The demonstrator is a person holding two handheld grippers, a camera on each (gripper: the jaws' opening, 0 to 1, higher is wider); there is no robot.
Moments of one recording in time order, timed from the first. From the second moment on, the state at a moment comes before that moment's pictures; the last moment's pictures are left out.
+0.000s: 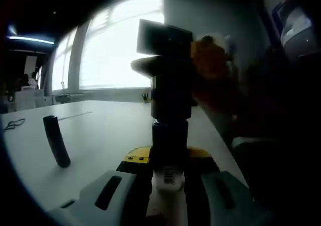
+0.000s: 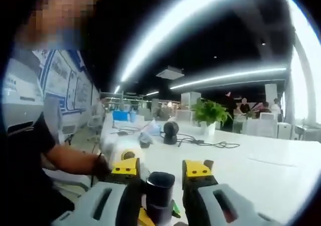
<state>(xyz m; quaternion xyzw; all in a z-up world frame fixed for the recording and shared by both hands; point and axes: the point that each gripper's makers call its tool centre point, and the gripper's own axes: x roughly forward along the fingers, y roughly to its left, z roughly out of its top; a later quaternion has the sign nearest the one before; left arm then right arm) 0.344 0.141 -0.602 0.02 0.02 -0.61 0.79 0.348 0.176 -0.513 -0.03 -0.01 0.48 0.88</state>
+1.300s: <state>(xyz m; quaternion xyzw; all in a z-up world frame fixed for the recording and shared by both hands) 0.344 0.140 -0.604 0.02 0.02 -0.62 0.79 0.340 0.192 -0.535 -0.05 -0.01 0.64 0.77</state>
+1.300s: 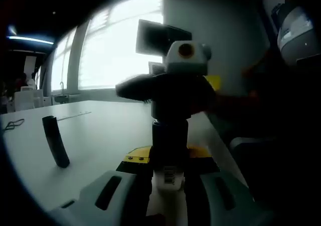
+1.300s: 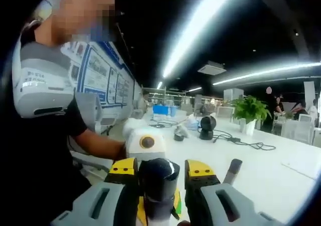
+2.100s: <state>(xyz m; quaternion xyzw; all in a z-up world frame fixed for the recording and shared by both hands) 0.343 0.139 -0.603 0.02 0.02 -0.62 0.78 0.336 0.195 -0.536 -0.06 0.00 0.65 0.76</state>
